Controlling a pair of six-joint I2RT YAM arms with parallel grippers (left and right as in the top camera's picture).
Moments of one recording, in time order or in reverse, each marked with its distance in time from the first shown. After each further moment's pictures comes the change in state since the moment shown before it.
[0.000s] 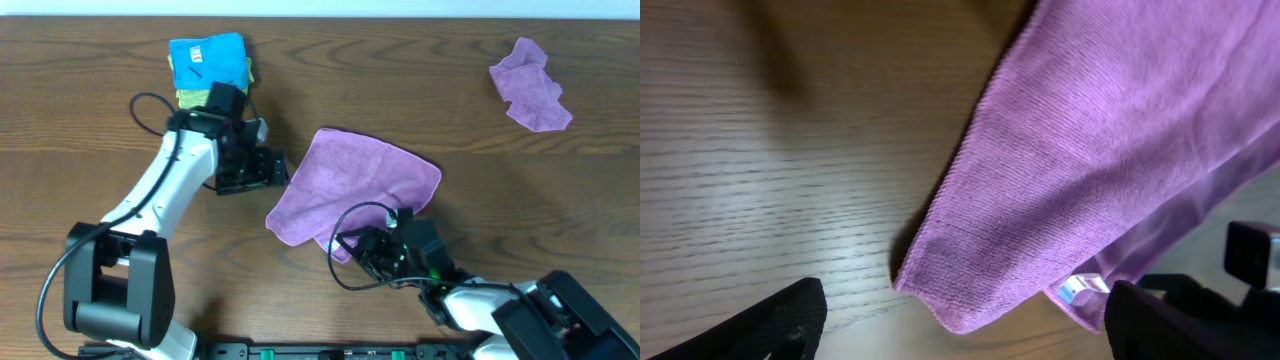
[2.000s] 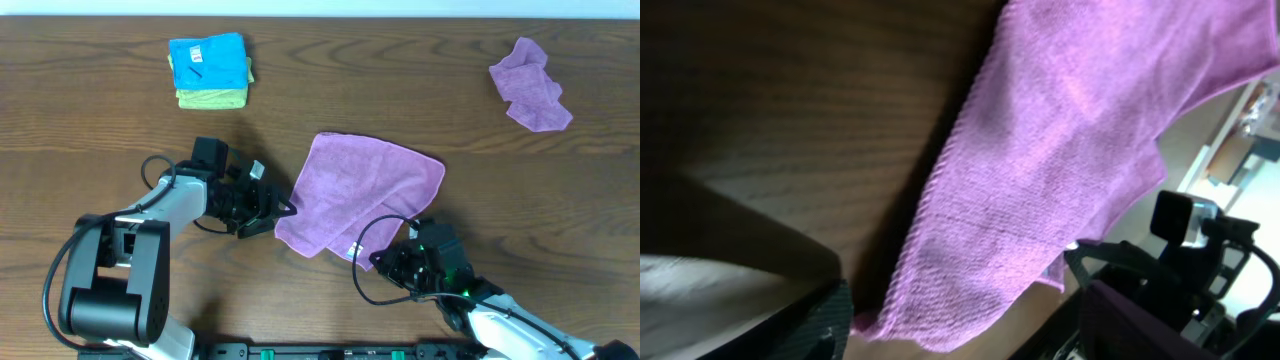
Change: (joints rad) left arm 0.072 0.000 -0.432 0.426 0.423 -0.139; right arm -0.112 -0.332 -0.025 -0.526 0.065 -0.273
